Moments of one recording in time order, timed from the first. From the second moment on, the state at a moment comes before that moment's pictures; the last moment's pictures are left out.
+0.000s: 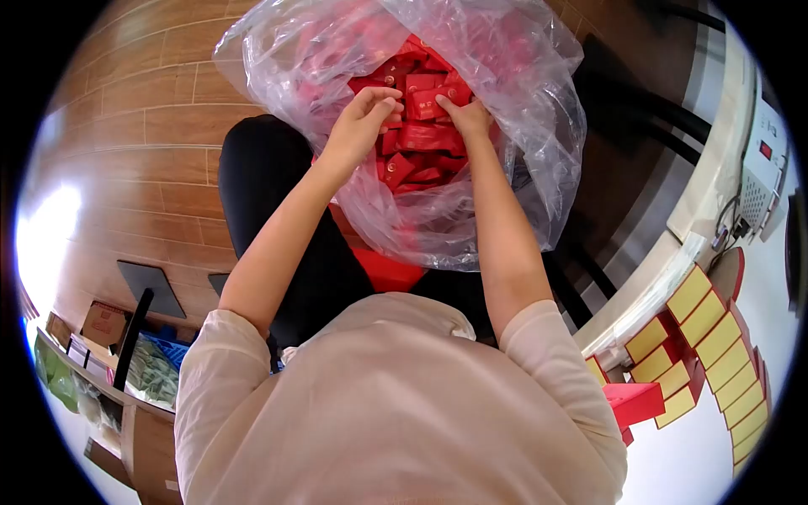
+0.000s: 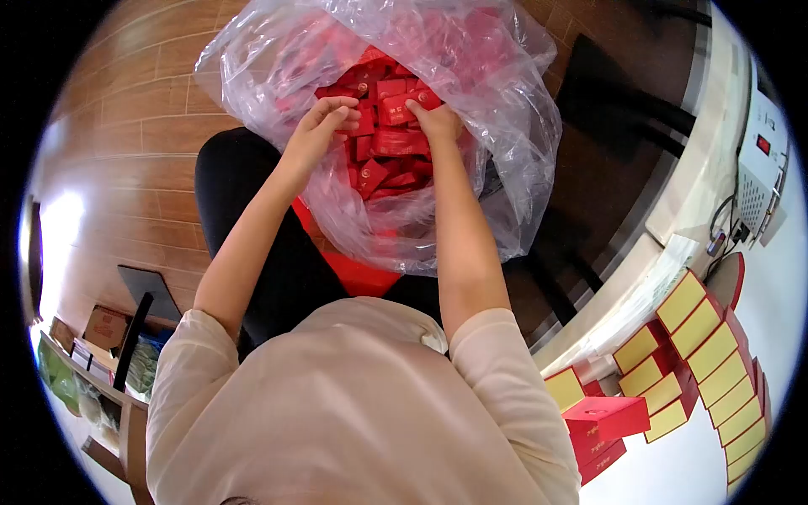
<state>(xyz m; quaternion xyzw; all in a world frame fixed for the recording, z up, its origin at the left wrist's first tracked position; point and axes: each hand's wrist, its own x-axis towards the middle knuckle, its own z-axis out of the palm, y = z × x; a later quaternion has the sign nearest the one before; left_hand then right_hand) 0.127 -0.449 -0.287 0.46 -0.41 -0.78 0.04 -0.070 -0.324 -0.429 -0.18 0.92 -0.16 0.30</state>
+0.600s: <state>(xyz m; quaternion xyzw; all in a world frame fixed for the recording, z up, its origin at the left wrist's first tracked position) 0.128 -0.437 -0.306 0.49 -0.51 -0.70 0.07 -0.009 -0.311 -0.317 0.22 0.65 -0.55 0.49</state>
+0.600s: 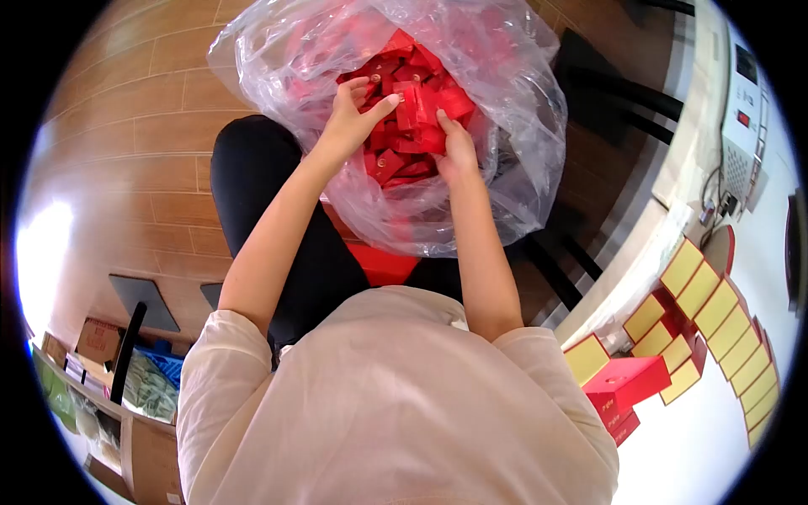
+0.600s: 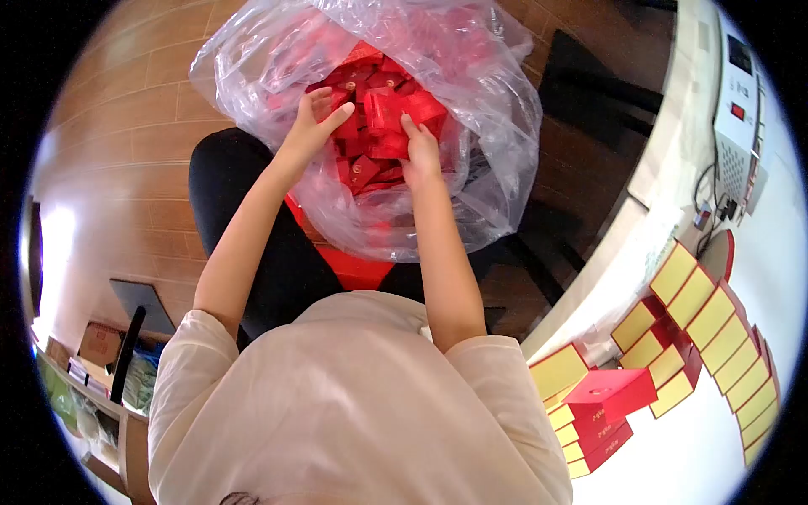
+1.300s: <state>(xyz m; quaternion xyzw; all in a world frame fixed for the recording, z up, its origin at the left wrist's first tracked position) 0.150 -0.443 -0.273 0.35 -0.28 -0.85 0.28 0.043 -0.289 -0.262 0.20 0.62 -0.68 0.35</state>
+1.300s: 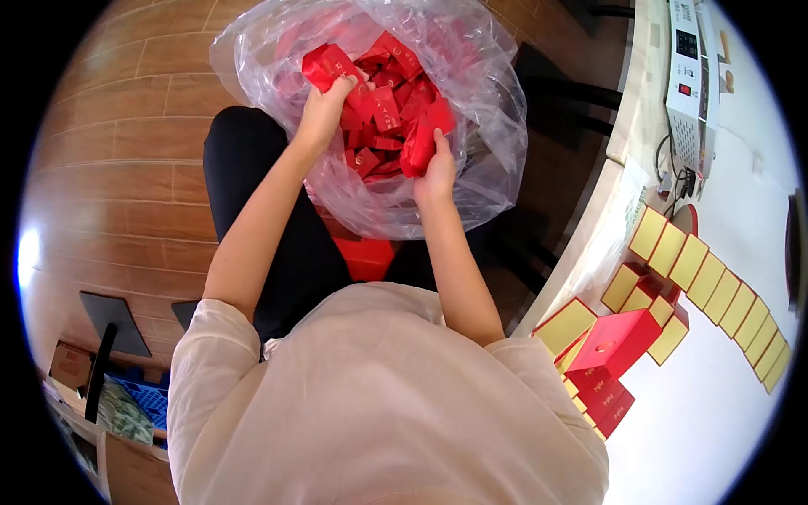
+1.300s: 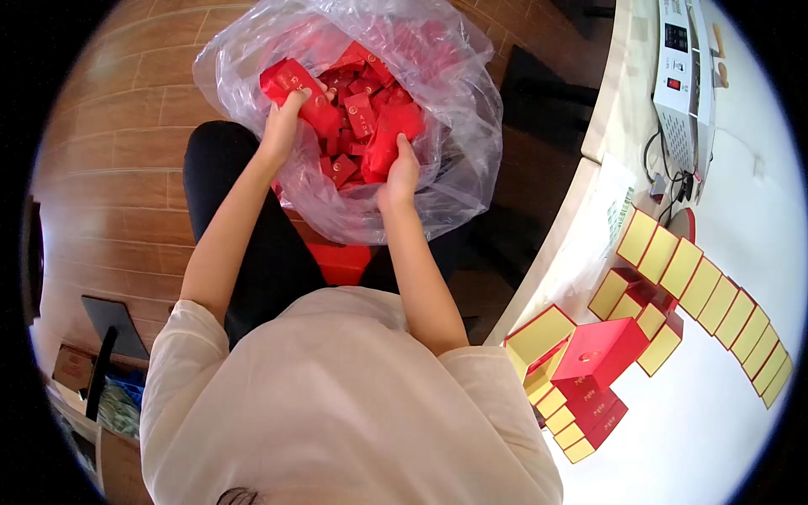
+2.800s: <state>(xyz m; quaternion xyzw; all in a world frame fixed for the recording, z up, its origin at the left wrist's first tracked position) 0.156 -0.391 -0.249 0.32 -0.33 -0.88 0.12 0.057 -0.264 -0.192 -0.58 0.74 -0.32 0.09</state>
